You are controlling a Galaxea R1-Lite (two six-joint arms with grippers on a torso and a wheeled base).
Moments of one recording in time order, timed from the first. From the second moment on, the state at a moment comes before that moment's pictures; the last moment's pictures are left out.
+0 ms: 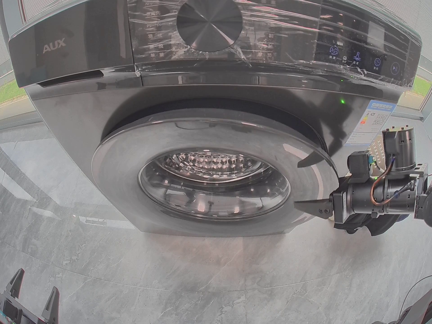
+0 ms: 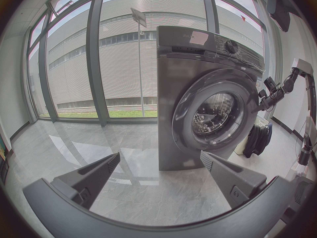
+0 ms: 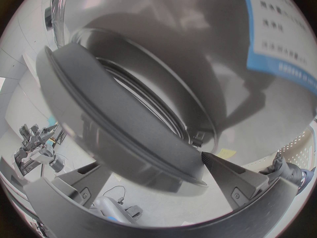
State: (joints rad) left arm 0.00 0.02 -0.02 0.00 -0.01 0.01; right arm 0.43 1.52 -0.77 -0.28 0.25 -0.02
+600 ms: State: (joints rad) left arm 0.00 0.02 -0.02 0.00 -0.01 0.01; right arm 0.47 1.45 -0.67 -0.29 0.25 -0.03
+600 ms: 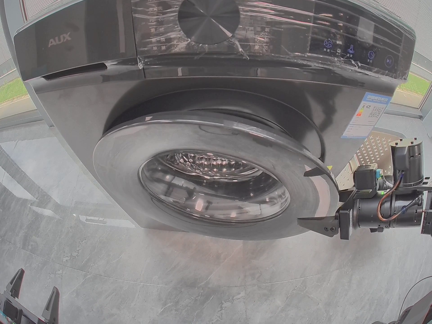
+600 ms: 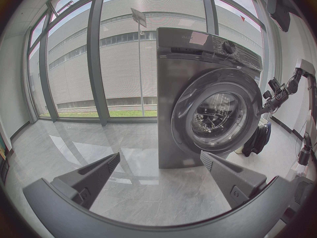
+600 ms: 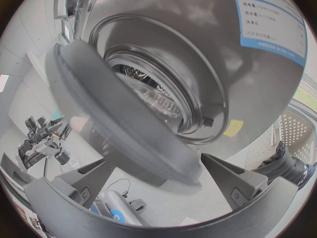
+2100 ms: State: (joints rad) left arm 0.00 0.02 -0.02 0.00 -0.01 0.01; right arm 0.50 1.46 -0.62 -0.34 0.21 -0.02
